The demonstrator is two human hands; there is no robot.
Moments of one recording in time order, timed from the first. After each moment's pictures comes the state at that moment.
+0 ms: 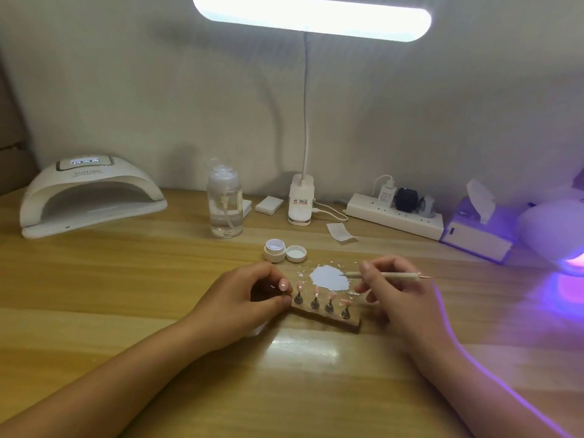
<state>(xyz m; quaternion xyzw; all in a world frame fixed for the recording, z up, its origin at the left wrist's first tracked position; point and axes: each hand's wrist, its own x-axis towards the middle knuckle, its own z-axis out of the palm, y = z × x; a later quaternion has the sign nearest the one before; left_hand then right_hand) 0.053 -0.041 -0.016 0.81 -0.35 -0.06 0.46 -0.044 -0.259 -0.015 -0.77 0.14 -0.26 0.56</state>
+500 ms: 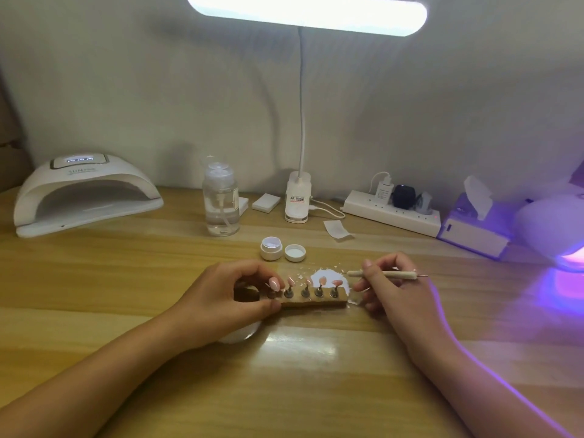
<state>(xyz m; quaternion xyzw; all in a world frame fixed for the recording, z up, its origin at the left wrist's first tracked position) 0.058 -0.028 -0.013 0.78 -0.39 -0.06 0.49 -0.040 -0.267 -0.022 -0.75 0.18 -0.25 0.58</state>
